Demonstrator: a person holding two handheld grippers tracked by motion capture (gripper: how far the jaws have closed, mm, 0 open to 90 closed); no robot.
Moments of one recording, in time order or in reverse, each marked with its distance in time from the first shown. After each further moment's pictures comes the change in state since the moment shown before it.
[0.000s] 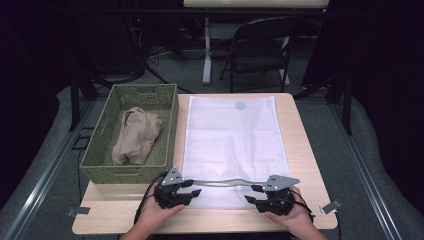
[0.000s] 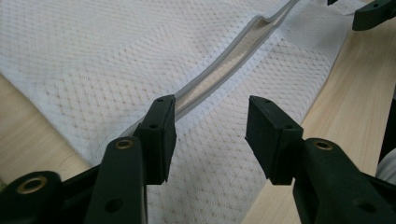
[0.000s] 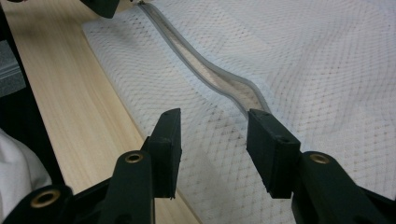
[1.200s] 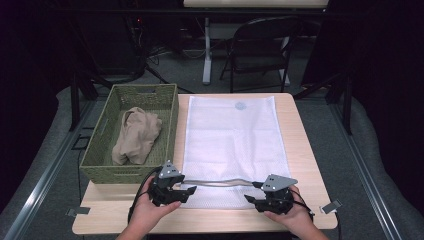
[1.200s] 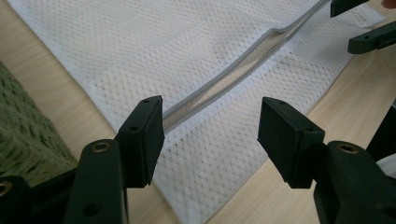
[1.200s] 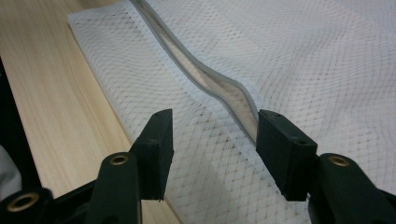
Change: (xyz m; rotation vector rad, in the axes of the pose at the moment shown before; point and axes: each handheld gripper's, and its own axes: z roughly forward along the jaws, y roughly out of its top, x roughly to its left) left arm -0.013 0.032 -0.035 0.076 0.112 -0.071; right arm -0.001 0.001 0.004 0.005 -0.040 -0.054
